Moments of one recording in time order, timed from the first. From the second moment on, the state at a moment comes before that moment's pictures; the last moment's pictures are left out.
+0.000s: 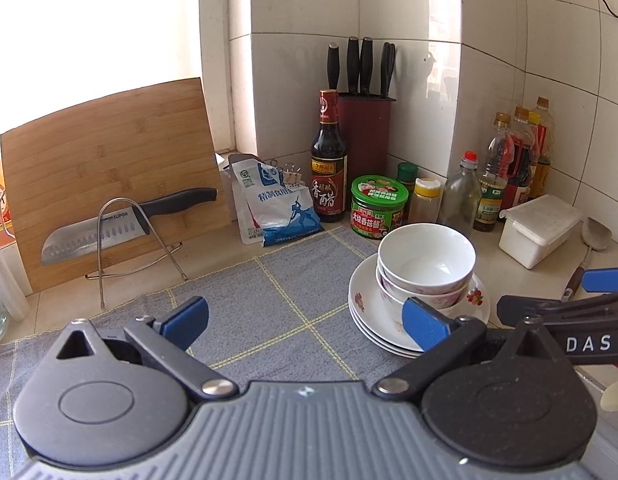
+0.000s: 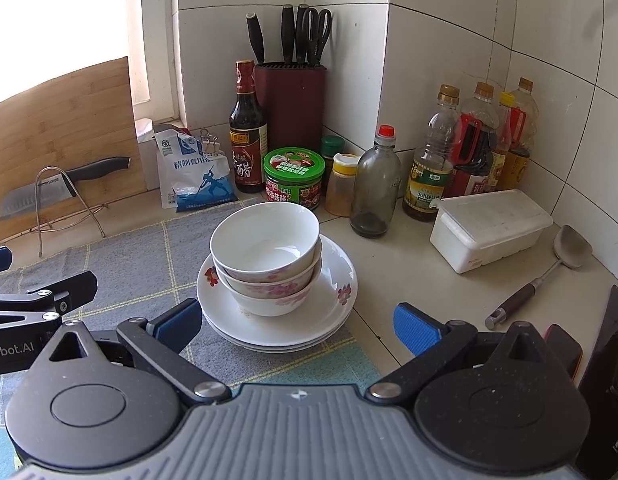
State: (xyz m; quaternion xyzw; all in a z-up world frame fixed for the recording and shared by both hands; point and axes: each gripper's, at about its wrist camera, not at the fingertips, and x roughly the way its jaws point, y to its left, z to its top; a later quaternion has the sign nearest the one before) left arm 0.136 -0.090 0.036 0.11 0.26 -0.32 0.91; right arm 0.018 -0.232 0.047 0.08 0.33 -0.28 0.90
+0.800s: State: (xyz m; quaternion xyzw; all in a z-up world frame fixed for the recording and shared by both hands) left arm 0.137 -0.090 0.035 0.10 0.27 -0.32 0.90; right arm 0.020 -0.231 0.048 0.08 0.33 -0.29 0.90
